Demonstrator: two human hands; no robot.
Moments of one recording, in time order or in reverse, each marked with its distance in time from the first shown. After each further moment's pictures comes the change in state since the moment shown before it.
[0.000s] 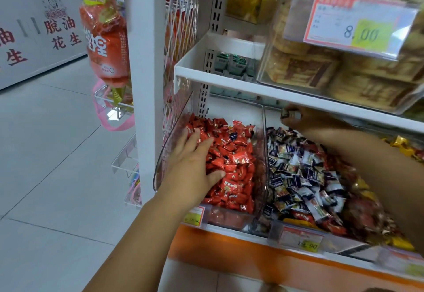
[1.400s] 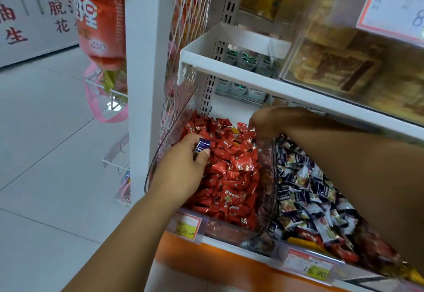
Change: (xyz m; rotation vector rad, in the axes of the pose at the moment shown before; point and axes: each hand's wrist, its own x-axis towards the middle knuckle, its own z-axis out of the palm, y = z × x) left_hand 0.017 -0.014 0.010 -0.378 0.148 -0.191; right_hand 0.086 -0.079 0.040 -0.913 -0.300 -0.297
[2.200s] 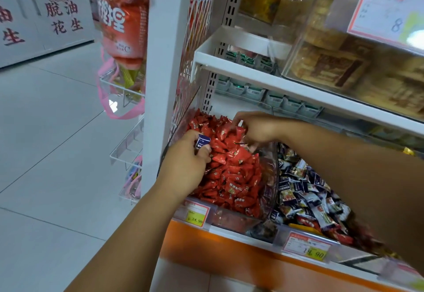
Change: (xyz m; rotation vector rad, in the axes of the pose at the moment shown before) left_hand -0.008 -0.004 -0.007 -0.194 -0.021 -0.034; right_hand -0.035 -0.032 0.009 0.878 0.097 -0.071
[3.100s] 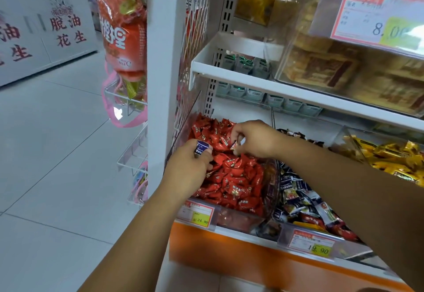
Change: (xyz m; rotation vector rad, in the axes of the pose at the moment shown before) left_hand -0.006 0.008 -0.004 -0.118 -0.029 -0.118; right_hand -0.023 -0.003 0.023 -0.095 0.198 -0.137
